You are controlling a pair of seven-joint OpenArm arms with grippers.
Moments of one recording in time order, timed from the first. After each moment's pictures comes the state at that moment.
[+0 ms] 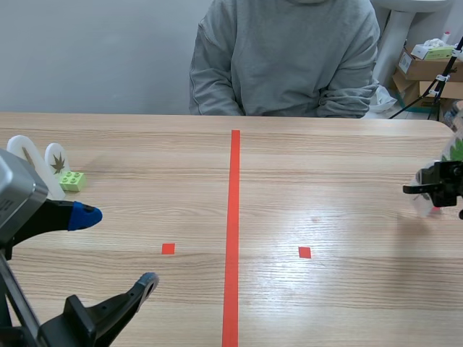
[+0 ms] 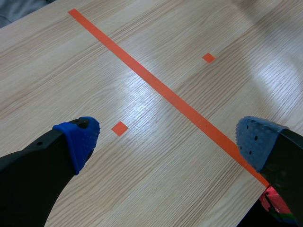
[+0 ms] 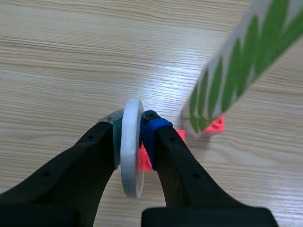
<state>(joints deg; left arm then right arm) 45.1 -25.9 -3.9 122.2 -9.2 -30.6 5.8 5.0 22.6 15.4 64.5 10.1 26.1 -14.7</state>
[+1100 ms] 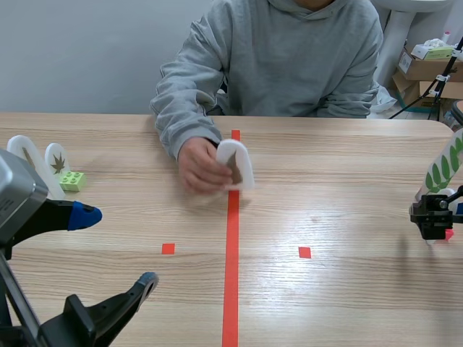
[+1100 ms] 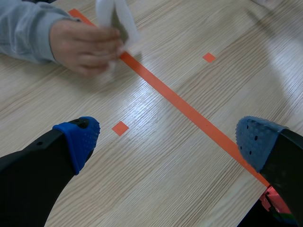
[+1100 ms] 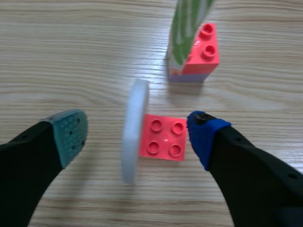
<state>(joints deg) 45.1 -25.9 -3.9 122.2 -9.2 -30.6 5.8 5.3 23.5 16.6 55.8 10.2 25.6 -15.0</state>
